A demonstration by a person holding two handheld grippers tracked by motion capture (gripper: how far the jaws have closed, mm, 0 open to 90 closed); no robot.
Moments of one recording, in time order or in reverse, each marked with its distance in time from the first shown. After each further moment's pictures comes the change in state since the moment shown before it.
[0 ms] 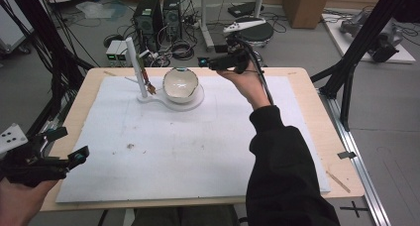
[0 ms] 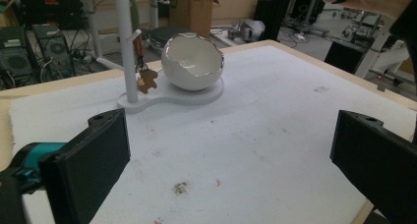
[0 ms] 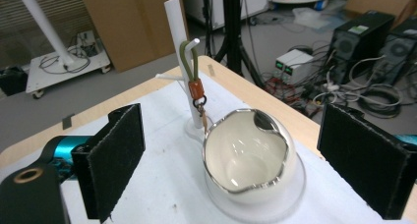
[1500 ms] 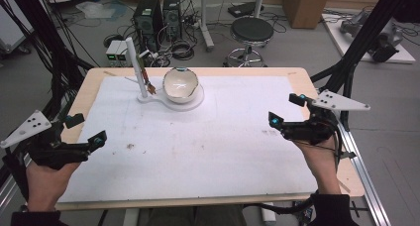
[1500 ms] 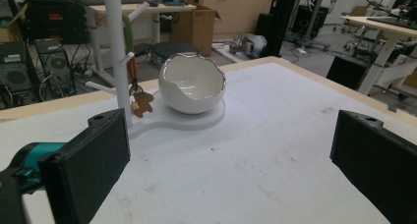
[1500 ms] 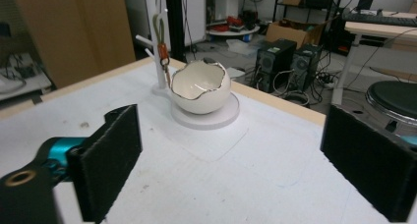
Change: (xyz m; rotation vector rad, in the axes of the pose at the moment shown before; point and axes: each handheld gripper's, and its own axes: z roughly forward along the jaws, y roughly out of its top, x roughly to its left) left arm 0.000 0.008 0.040 -0.061 0.012 0.001; right arm 0.054 -0.139 -0.191 -0.169 -0.257 -0.005
